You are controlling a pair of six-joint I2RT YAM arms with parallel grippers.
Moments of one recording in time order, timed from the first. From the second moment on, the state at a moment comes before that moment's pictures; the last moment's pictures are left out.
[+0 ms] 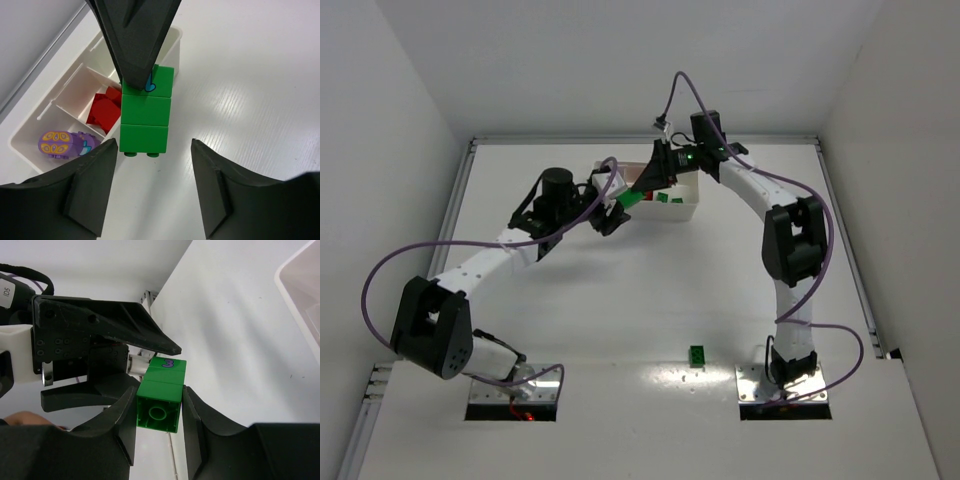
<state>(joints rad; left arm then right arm) -0.40 1.38 0.95 0.09 0.53 0.37 0.33 2.11 1.76 -0.28 -1.21 0.41</state>
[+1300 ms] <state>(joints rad) -0.40 1.38 0.94 0.13 0.46 0.40 0.33 2.11 1.76 -0.28 -1.22 0.41</state>
